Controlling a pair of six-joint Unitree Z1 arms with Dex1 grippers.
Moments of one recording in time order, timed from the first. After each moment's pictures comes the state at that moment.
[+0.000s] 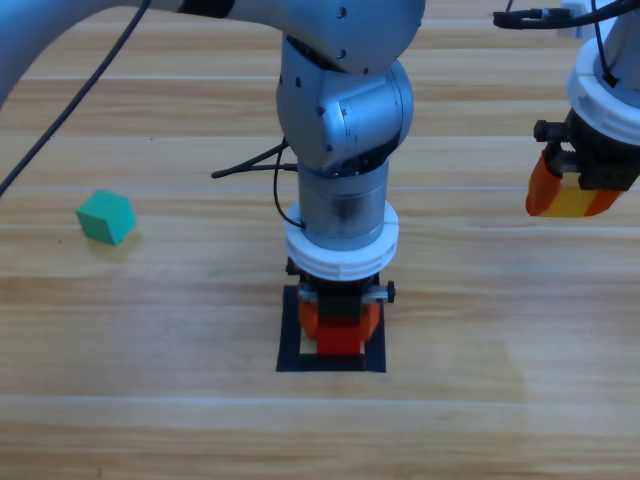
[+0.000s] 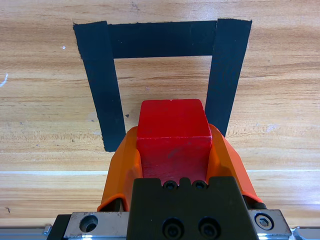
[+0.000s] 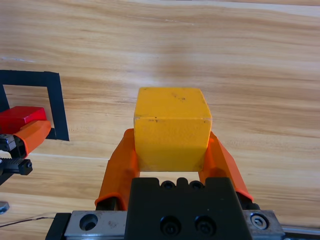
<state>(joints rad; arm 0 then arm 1) -0.88 2.39 -2.01 1.20 -0.02 -0.95 0.66 1.98 -1.63 1.05 -0.02 0.60</state>
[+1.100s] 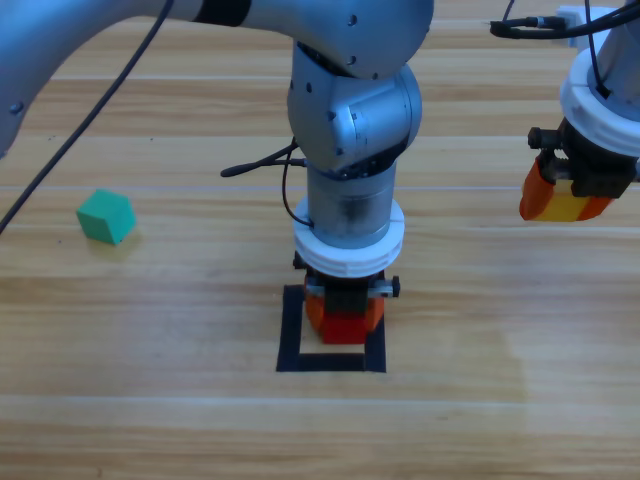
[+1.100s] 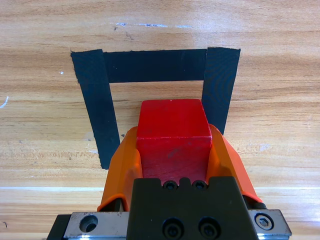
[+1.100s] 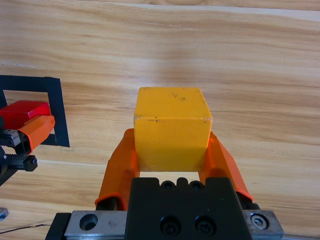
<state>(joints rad) -0.88 2.41 -2.04 1.19 0.02 -0.95 0.66 1.98 -1.58 0.99 -0.02 0.60</state>
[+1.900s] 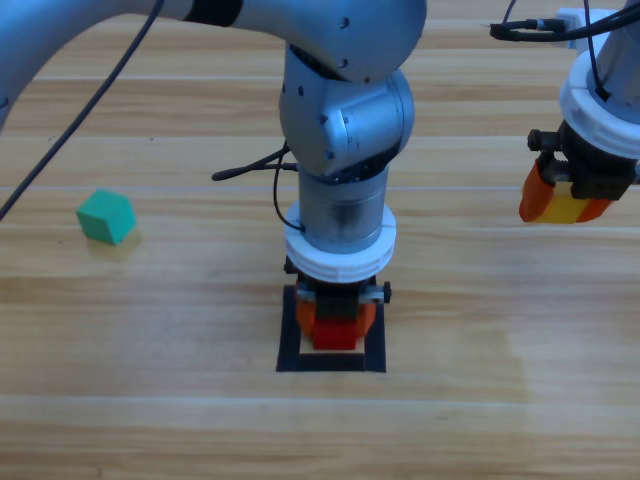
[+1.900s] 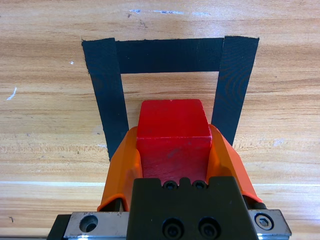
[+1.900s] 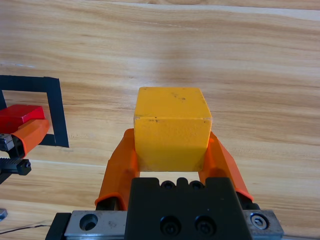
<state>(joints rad) -0.88 2.40 -1.99 1.18 0.02 -0.95 0.66 1.98 -1.57 0.98 -0.02 0.60</state>
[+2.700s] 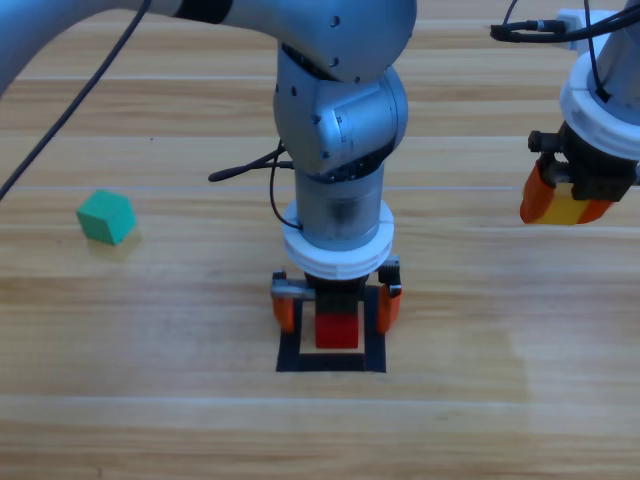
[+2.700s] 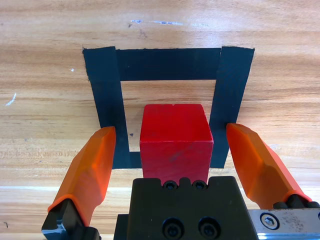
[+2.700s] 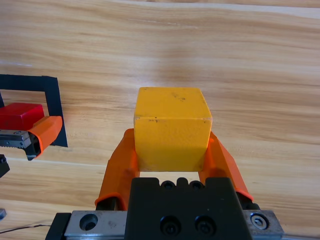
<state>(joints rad) -0.87 2.38 -1.97 1.14 0.02 -0.96 0.66 1.98 -1.57 0.98 -0.02 0.60</state>
